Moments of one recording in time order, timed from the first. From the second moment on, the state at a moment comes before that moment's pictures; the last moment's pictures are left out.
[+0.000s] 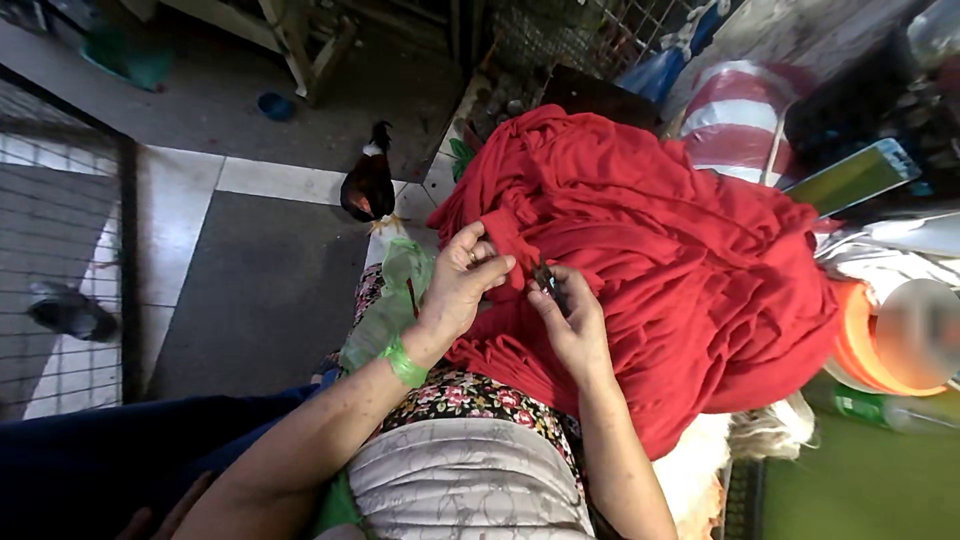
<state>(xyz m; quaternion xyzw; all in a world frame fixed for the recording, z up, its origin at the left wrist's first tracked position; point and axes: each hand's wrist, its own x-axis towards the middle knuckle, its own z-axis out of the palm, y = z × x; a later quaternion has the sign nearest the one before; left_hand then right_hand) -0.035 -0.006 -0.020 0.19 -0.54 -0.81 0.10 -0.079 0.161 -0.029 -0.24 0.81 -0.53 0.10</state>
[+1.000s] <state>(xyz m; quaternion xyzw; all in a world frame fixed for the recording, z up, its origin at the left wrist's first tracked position) -0.032 0.004 -0.026 0.17 -0.55 -0.81 0.12 -0.079 0.150 -0.032 -0.21 0.78 -0.58 0.10</state>
